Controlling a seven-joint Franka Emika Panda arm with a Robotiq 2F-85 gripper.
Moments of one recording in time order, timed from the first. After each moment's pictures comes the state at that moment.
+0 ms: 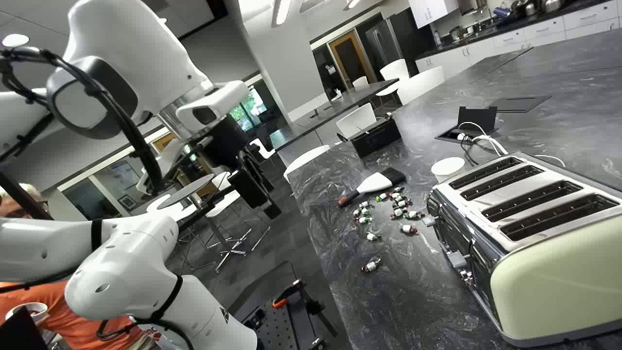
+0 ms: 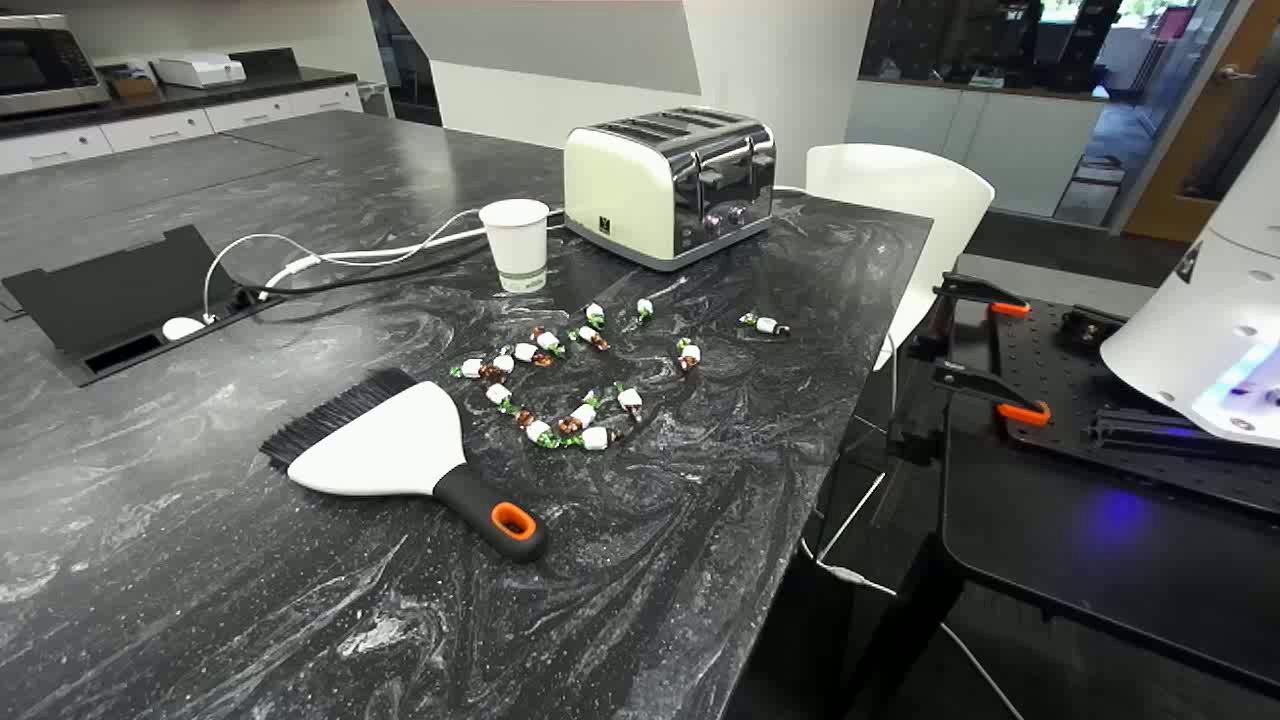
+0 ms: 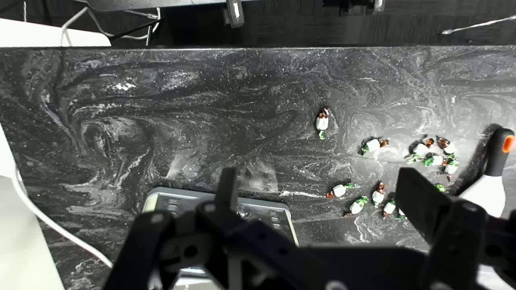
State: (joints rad) arm -0.14 -0.90 -0.29 -2.73 -0.05 1.93 -0.23
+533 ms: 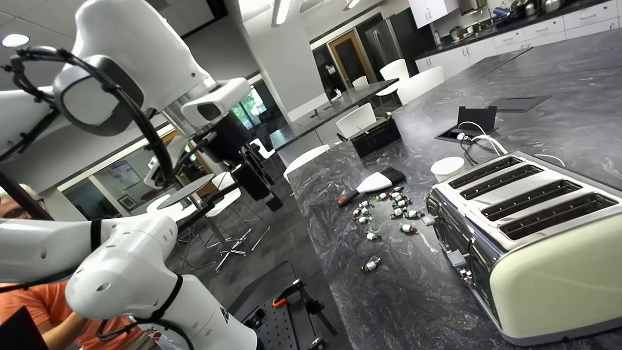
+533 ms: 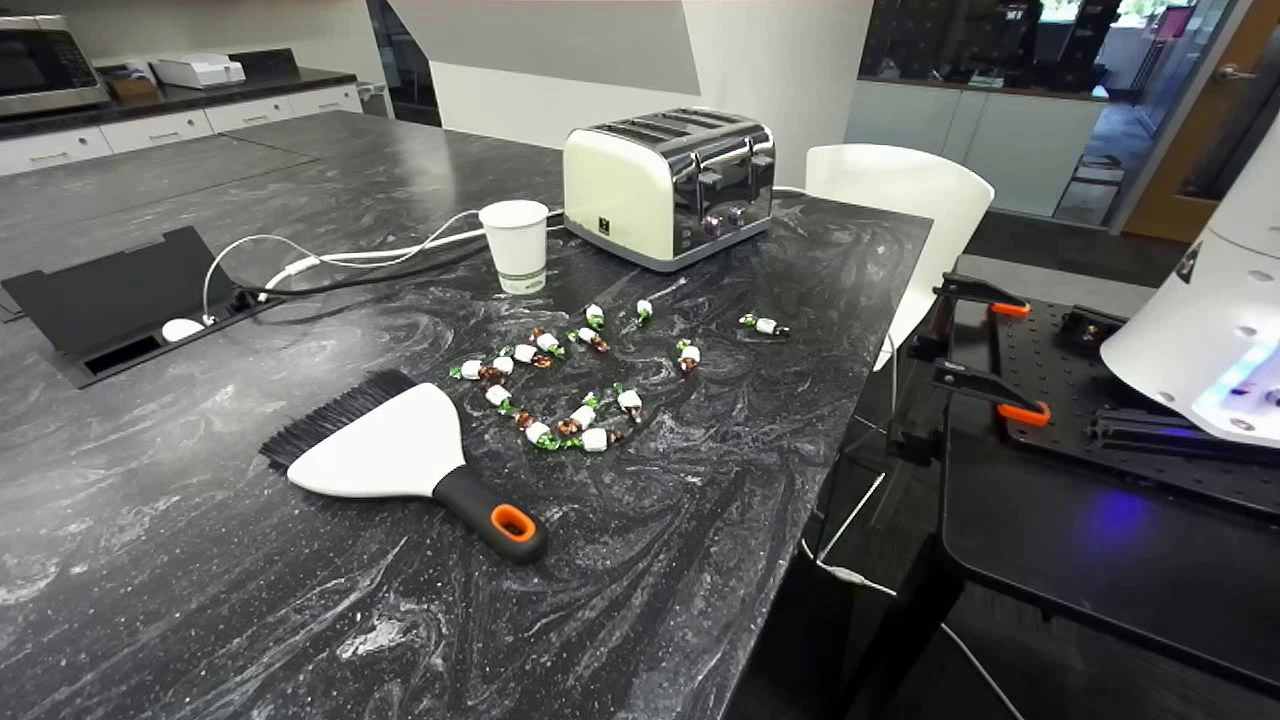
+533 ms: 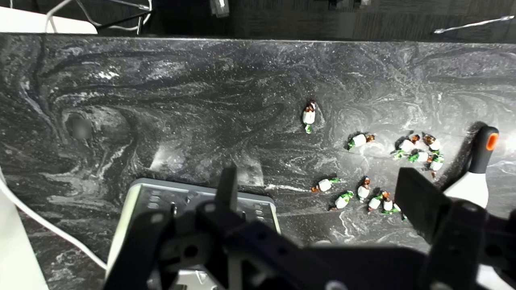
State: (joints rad) arm -0.12 -0.90 -0.25 -2.73 -0.02 1.94 -0.23
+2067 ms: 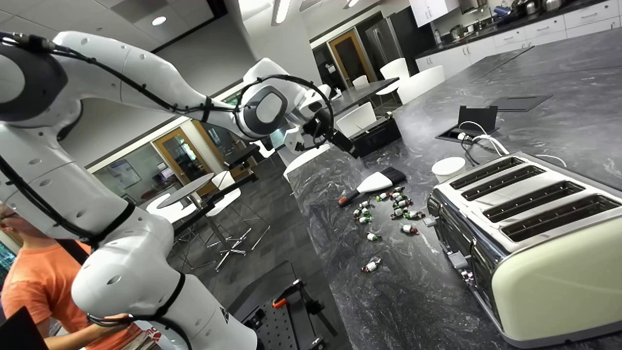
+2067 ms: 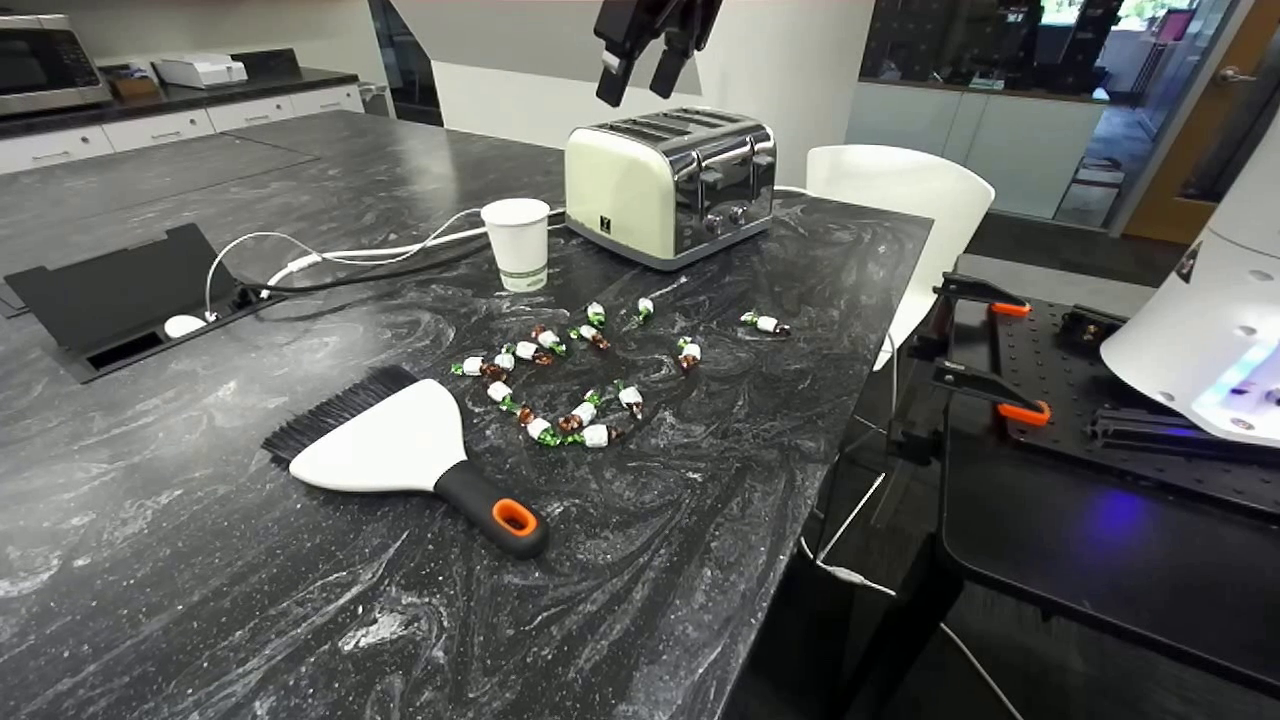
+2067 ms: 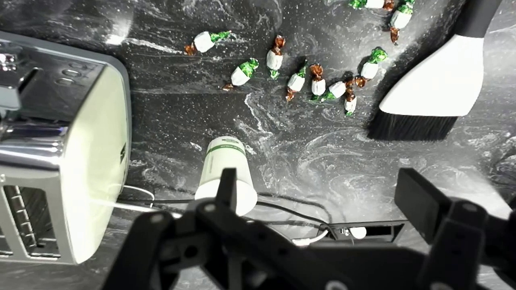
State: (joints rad) arm -0.01 -0.12 0.26 -2.49 -0.02 2.78 0.34
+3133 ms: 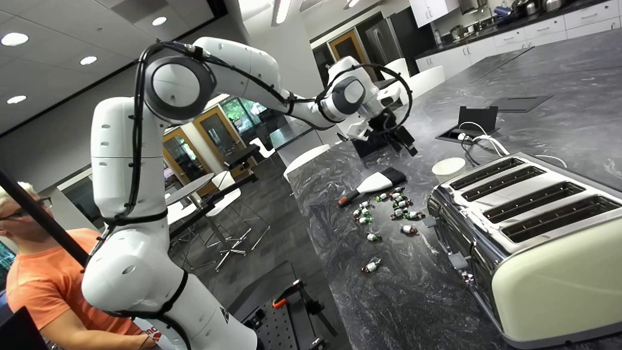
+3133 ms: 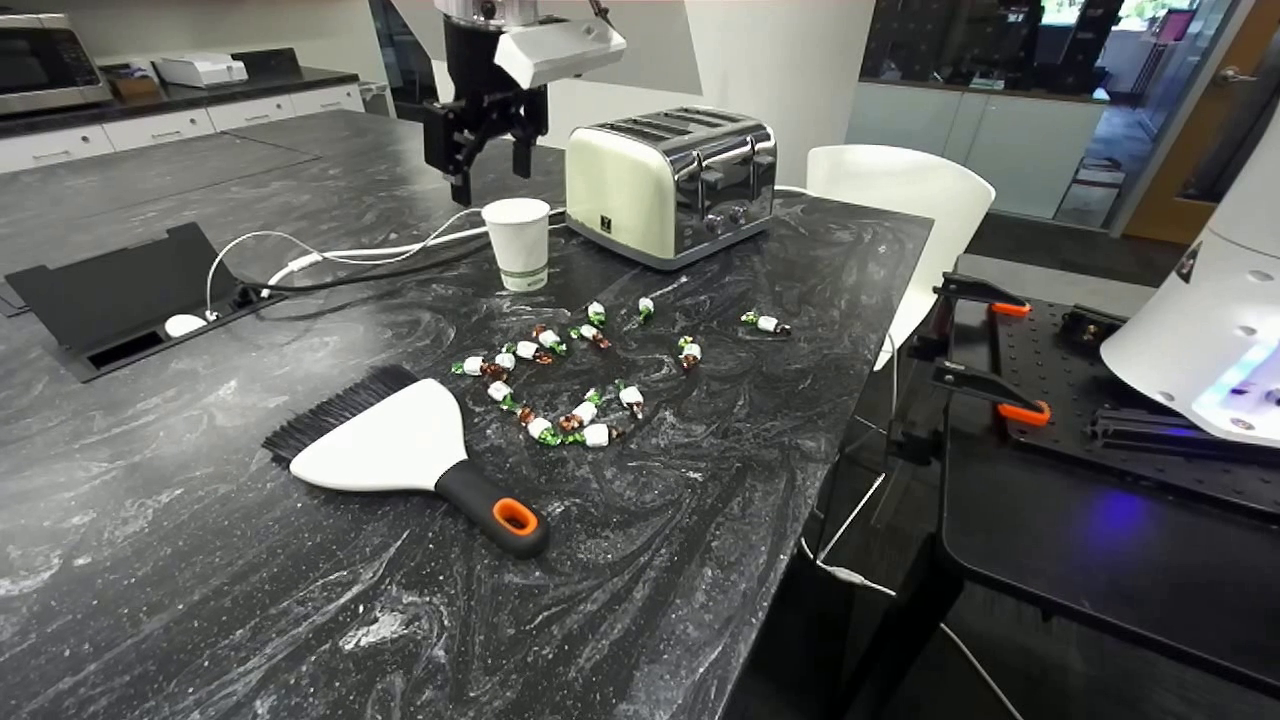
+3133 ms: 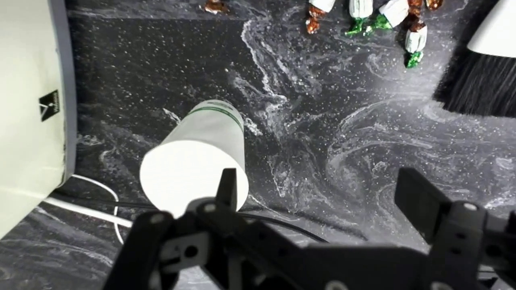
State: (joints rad) arm 0.17 0.57 0.07 -1.71 -0.23 2.48 0.47
